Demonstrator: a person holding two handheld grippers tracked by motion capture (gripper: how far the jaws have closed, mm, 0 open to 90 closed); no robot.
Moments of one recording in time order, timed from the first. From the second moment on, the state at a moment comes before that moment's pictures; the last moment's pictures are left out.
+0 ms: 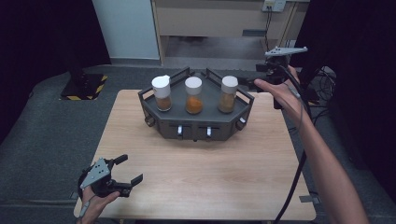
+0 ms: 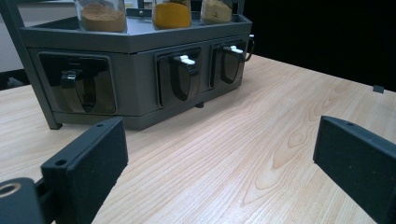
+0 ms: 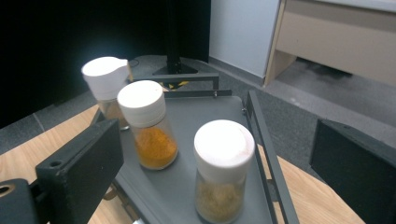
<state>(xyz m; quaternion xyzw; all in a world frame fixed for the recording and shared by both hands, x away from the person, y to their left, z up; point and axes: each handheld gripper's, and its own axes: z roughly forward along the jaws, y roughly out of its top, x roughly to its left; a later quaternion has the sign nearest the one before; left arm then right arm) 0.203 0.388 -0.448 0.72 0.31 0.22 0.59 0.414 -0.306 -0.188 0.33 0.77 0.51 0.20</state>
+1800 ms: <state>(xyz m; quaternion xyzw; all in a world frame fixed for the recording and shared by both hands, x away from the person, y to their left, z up) 0.202 0.388 -0.448 0.72 0.31 0.22 0.59 0.279 -0.379 -0.299 0.27 0.72 0.58 0.26</state>
